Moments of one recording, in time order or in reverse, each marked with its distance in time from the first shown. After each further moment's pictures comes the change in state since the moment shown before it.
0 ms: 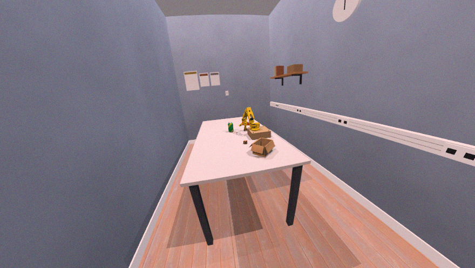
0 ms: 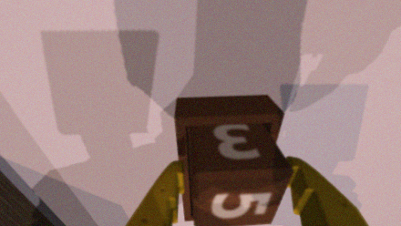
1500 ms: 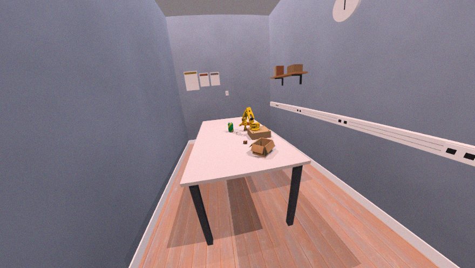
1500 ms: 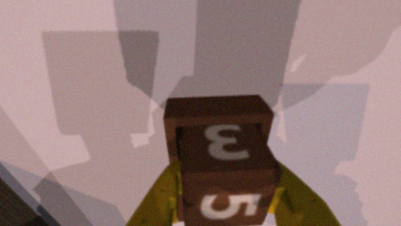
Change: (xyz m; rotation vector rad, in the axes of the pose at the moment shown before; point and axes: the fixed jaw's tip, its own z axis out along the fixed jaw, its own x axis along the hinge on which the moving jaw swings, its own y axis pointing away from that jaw) arm 0.000 -0.004 0.000 -0.001 0.000 0.005
